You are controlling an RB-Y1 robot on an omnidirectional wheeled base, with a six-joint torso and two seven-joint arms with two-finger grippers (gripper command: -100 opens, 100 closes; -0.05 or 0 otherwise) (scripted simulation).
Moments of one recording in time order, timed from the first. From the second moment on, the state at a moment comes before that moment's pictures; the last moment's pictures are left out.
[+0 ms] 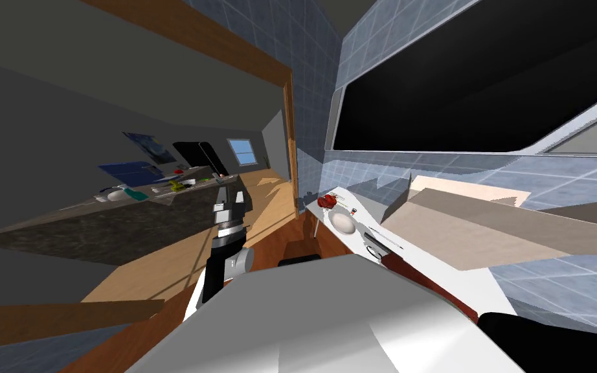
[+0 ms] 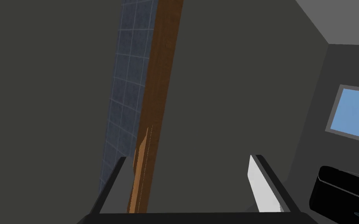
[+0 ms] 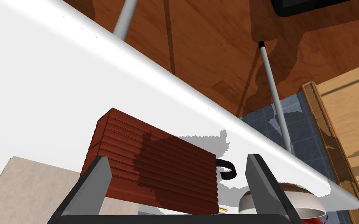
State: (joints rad) left arm 0.47 -0.02 -0.03 -2.36 -0.05 -0.41 0.01; right arm 1.62 -0.75 -0.29 -1.80 0.59 -0.34 0.14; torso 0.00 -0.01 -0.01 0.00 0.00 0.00
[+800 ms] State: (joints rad) left arm 0.47 -0.02 -0.03 -2.36 -0.05 -0.41 0.01; right arm 1.75 -0.94 -0.27 -1.73 0.77 -0.33 0.17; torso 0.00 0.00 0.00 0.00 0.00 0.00
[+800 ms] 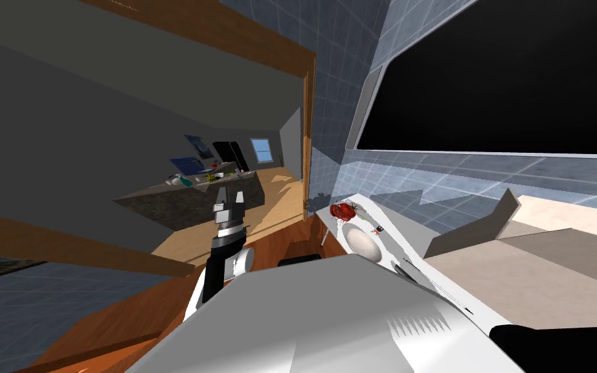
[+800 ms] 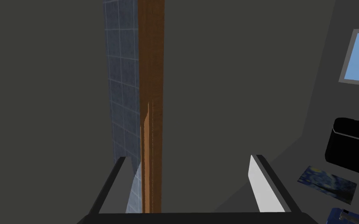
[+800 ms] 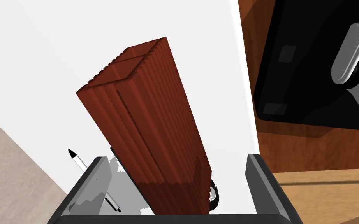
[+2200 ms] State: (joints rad) left arm 0.47 -0.02 -0.03 -2.36 -0.05 -0.41 0.01; right arm 1.62 -1.03 -0.08 -1.62 0.93 -0.35 0.21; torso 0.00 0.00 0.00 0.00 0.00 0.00
